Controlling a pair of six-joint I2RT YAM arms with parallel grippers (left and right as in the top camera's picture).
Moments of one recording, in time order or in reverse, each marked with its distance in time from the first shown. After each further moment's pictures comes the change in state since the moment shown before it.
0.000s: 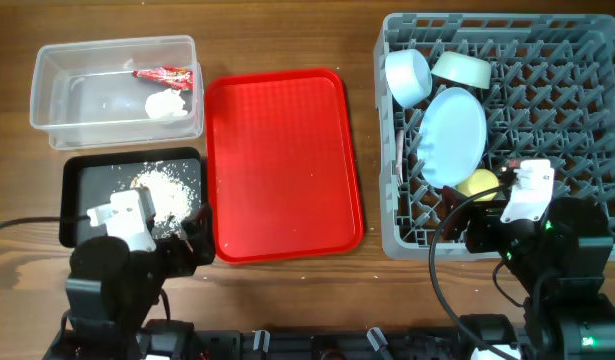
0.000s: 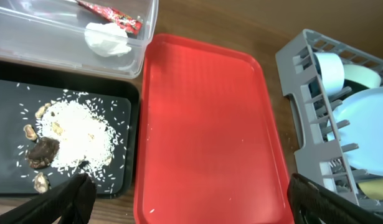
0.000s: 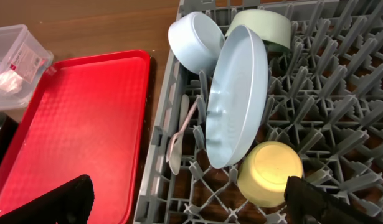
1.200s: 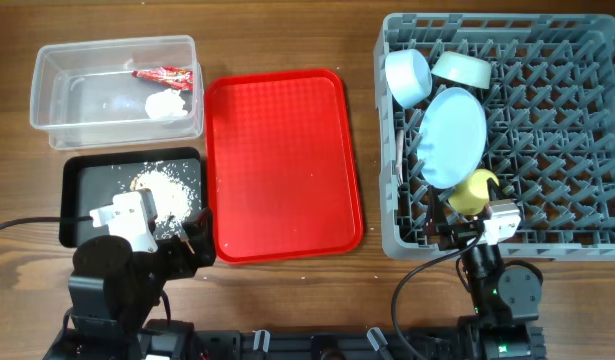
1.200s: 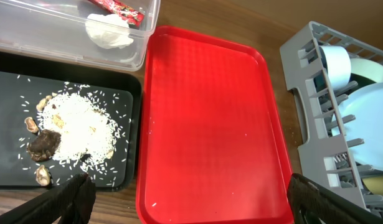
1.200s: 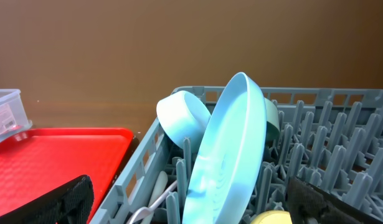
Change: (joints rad) left arm 0.000 0.000 -0.008 -0.018 0.000 0.000; right arm 0.052 -0.580 -0.859 0.881 0.094 -0.053
